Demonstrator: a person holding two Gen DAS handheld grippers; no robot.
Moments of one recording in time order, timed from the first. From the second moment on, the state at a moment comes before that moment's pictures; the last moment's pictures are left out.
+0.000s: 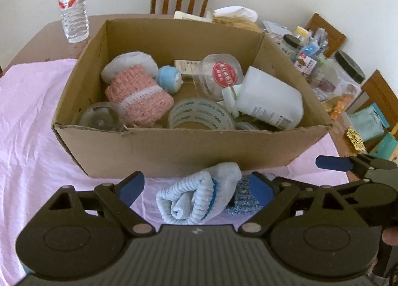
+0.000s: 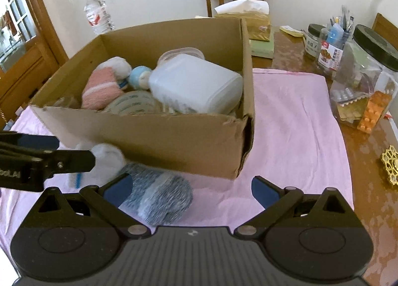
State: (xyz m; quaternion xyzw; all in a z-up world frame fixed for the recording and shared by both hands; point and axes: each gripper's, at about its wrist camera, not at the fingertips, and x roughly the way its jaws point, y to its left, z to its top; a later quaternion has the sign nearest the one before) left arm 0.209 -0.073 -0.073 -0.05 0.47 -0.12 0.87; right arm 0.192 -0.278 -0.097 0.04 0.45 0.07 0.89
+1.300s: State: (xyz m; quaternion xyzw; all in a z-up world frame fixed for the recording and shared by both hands) left arm 0.183 -0.027 -0.090 -0.06 0.47 -0.12 0.87; right arm 0.192 -0.245 -0.122 -0.07 0.46 0.21 0.86
